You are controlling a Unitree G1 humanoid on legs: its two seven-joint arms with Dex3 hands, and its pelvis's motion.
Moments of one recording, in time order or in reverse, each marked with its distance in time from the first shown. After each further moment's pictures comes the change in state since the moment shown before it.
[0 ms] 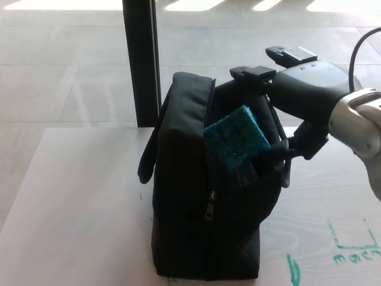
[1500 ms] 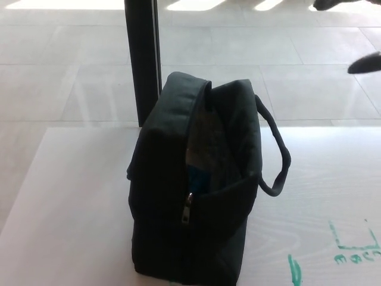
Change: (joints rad) left_arm 0.001 -0.004 -0.014 0.001 -0.002 -0.004 0.001; right_arm -0.207 -0.231 -0.270 0.162 0.157 -0.028 0.391
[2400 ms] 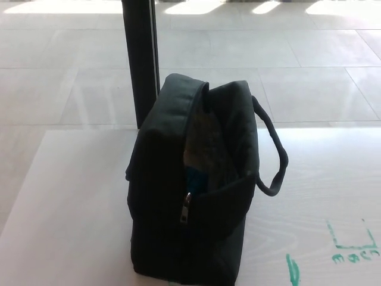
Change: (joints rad) left_arm 0.006 -0.002 0.000 0.001 -0.002 0.000 0.000; right_arm 0.953 -0.049 -0.756 0.151 0.075 -0.074 -0.257
